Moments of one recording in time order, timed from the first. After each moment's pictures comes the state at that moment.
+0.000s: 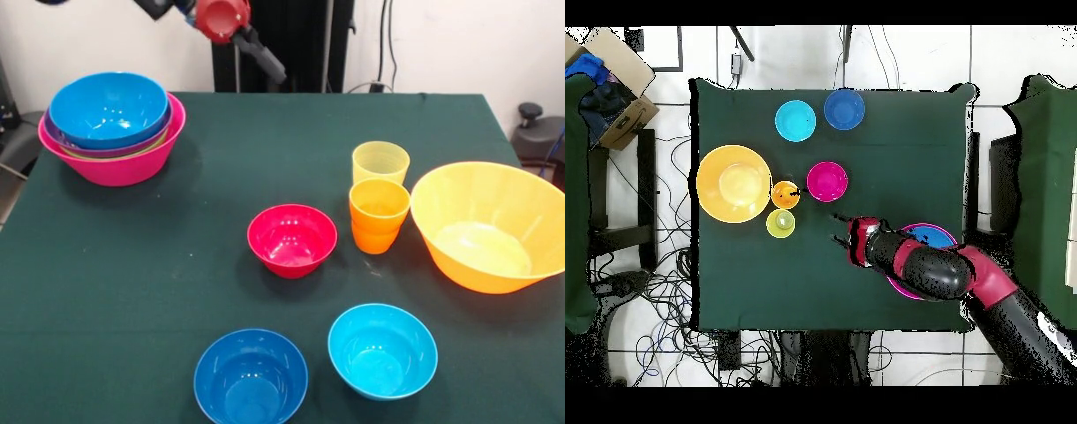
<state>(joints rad) -1.41 -0.32 1.14 2.08 -0.52 0.59 -0.07</state>
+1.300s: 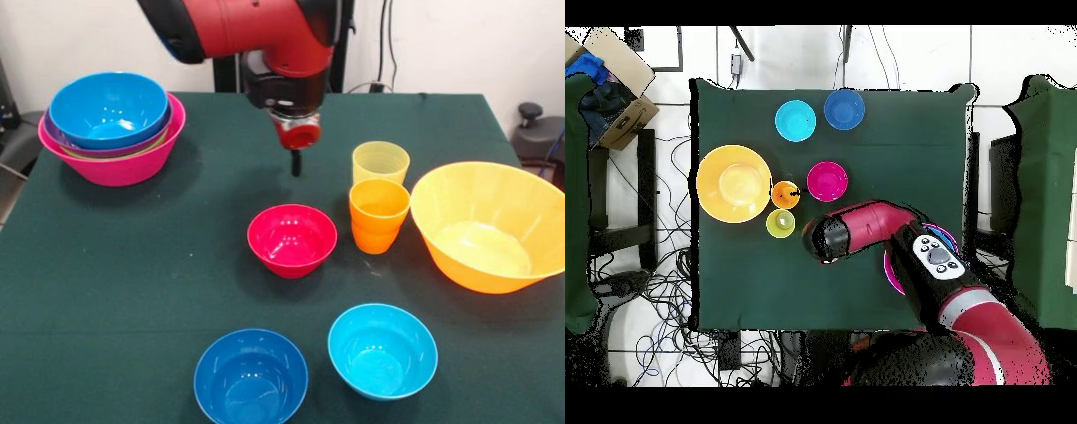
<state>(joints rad) -0.59 -0.49 0.45 1.75 -0.72 0.74 0.30</state>
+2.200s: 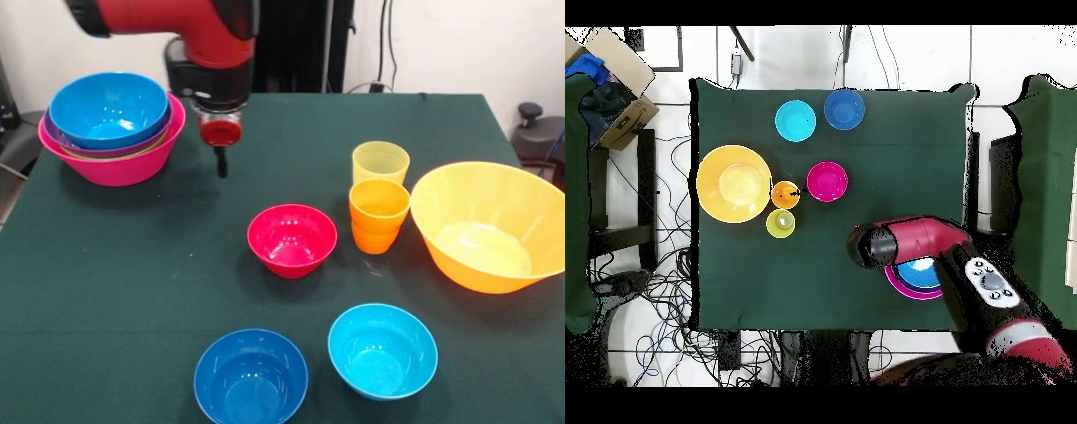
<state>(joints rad) -0.75 -0.51 0.41 1.77 -0.75 0.63 0.30</state>
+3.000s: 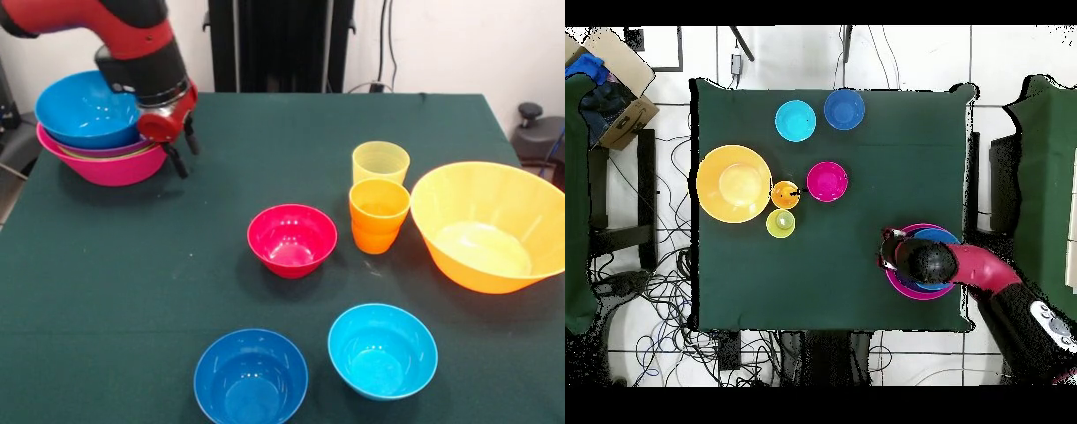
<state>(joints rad) -1.03 -0.43 0.54 1.81 -0.71 0.57 0.30</state>
